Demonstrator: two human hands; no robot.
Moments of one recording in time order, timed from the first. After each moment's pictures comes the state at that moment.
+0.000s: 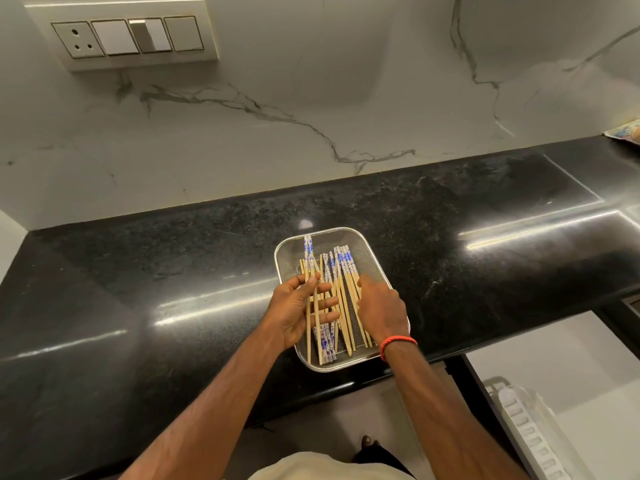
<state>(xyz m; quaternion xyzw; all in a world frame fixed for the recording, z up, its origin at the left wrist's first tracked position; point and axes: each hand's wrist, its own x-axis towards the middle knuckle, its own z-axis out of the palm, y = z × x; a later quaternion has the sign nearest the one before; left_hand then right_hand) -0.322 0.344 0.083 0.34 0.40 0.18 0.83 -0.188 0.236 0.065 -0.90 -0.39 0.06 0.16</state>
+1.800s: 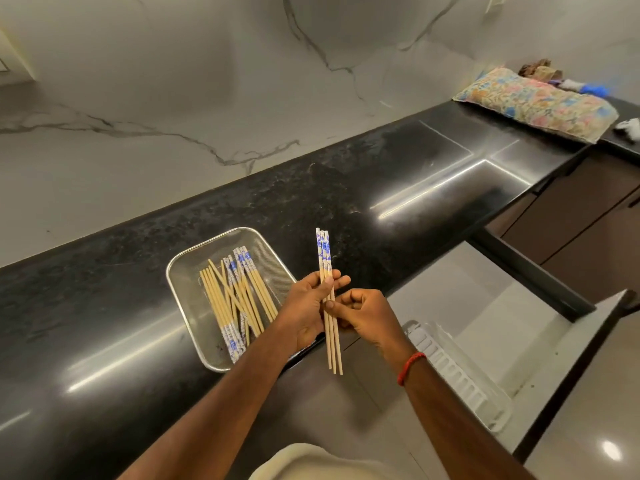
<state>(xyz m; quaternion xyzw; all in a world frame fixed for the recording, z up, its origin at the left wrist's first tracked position) -0.217 0.196 0.109 0.39 0.29 0.01 0.87 -0.164 0.070 0.105 -0.76 -0.17 0.29 0.55</state>
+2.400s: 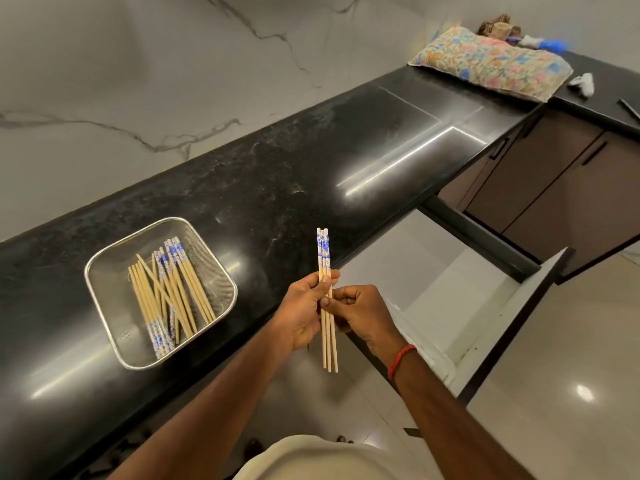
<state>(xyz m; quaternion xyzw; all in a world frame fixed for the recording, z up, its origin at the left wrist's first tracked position) -0.168 0.081 0.084 0.46 0.31 -0.06 0.83 -0.123 -0.041 0.080 -0.76 -0.10 0.28 0.58</state>
